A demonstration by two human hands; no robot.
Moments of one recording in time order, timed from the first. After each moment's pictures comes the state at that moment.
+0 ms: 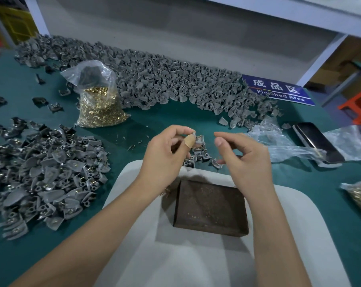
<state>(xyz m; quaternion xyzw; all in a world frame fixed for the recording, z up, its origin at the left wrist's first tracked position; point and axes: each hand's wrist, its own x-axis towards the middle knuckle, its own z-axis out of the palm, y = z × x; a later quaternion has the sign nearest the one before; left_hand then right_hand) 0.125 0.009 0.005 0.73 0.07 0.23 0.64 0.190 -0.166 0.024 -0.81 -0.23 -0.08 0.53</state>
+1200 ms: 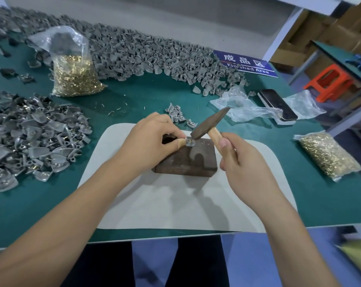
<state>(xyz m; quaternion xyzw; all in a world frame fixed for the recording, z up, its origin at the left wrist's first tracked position) 0.068 -0.014 0.015 0.90 -0.06 0.18 0.39 0.069 -0.237 0.061 -0.93 -0.15 0.02 0.35</state>
